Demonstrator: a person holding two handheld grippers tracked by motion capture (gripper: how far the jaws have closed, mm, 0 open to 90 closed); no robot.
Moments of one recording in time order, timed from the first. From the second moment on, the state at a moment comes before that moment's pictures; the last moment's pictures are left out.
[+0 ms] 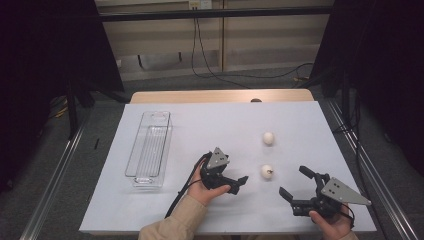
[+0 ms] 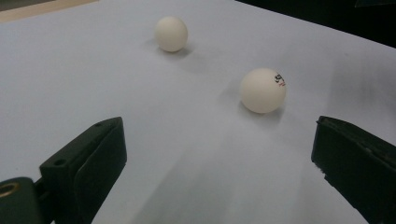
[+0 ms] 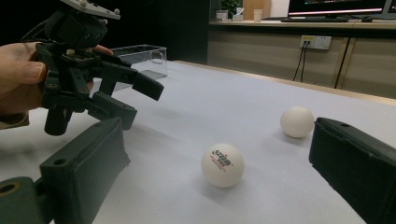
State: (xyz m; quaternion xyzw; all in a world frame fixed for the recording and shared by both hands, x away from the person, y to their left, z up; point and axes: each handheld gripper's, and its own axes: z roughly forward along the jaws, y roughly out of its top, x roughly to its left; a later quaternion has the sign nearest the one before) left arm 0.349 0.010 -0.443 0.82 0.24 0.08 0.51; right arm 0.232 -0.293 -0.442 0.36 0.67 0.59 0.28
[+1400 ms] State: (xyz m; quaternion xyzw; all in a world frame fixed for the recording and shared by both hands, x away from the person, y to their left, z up) left arm 0.354 -0.004 -0.446 0.83 0.24 0.07 0.49; right arm 0.232 -0.293 -0.442 0.36 0.67 0.59 0.28
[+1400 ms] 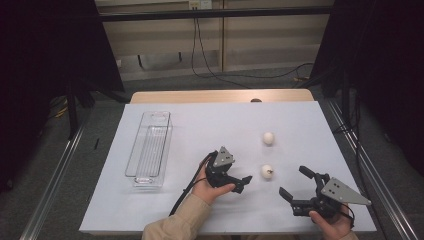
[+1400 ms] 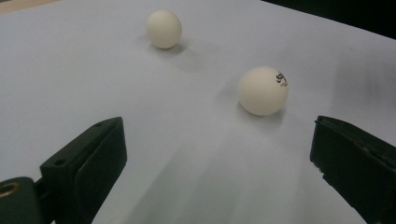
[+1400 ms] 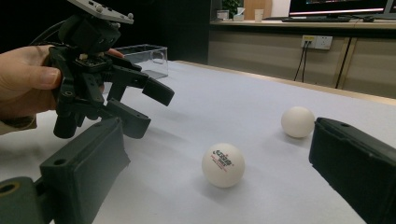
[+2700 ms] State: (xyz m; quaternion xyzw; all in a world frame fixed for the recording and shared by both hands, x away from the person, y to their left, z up) left arm 0.356 -0.023 -0.450 0.84 0.23 0.06 0.48; right arm 0.233 -0.294 -0.442 0.36 0.67 0.59 0.28
